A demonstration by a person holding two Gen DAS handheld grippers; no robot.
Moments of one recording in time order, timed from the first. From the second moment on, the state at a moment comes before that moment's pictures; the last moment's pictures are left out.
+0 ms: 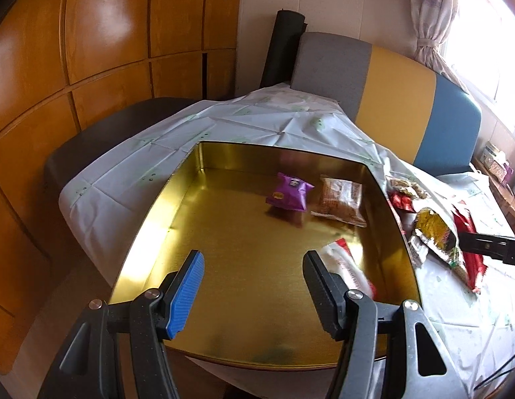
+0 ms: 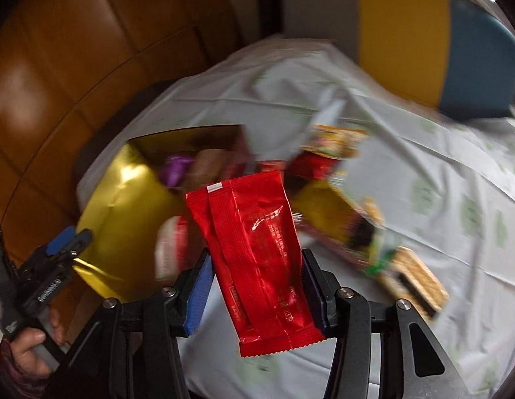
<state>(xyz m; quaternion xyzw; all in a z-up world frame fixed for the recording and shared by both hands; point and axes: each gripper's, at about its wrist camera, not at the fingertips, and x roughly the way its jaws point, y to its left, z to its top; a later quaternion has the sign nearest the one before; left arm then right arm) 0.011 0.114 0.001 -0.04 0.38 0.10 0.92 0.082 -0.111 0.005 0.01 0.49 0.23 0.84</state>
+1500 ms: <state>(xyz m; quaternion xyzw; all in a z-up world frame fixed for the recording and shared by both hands) 0.038 0.055 0.020 0.00 0.40 -0.03 0.92 0.077 -0.199 -0.006 0.02 0.46 0.13 0.88</state>
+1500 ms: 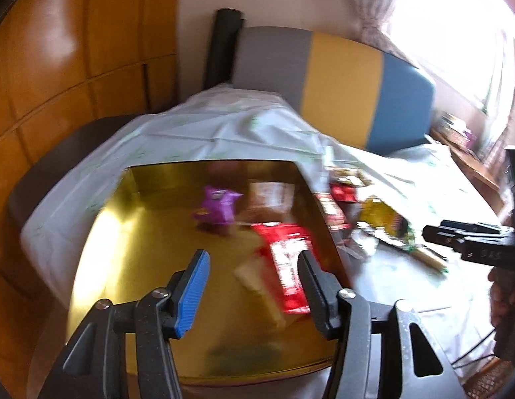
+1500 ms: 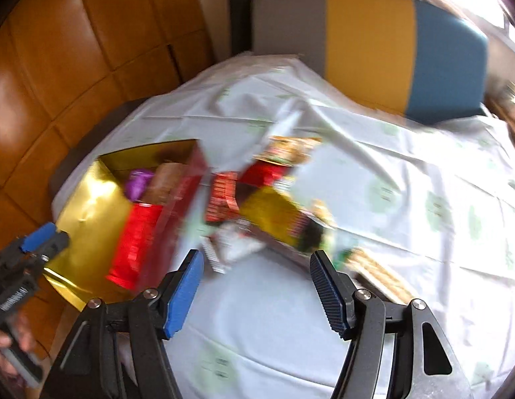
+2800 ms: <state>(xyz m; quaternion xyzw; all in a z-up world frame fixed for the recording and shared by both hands) 0.288 -0.127 -0.070 0.07 0.56 -0.09 0.82 0.087 -0.325 -0.022 0.12 0.48 0.06 0.86</state>
